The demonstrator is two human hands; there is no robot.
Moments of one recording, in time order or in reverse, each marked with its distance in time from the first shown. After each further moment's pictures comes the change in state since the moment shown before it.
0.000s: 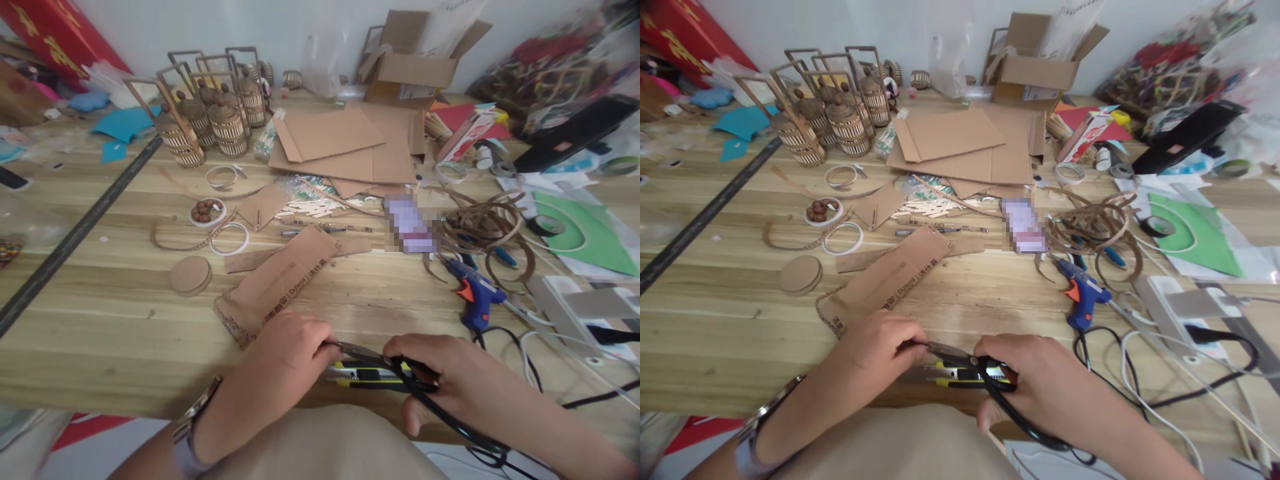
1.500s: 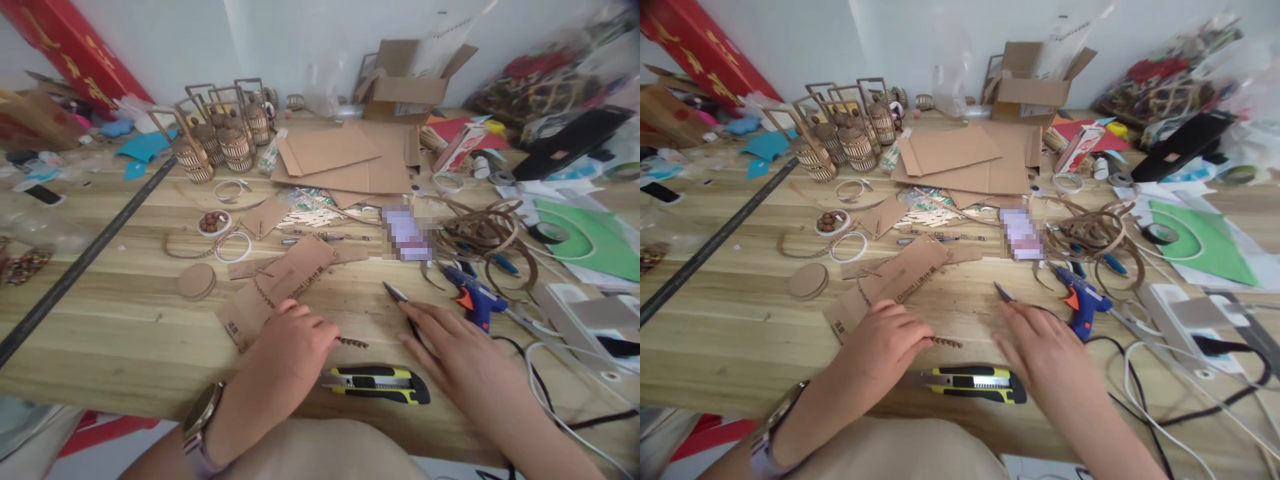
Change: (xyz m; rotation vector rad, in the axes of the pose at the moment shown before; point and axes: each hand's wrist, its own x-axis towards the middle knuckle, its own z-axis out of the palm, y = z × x) left_hand 0.009 0.009 0.008 0.286 0.115 0.173; right_hand 0.006 0.054 0.021 -0.684 0.746 -0.154
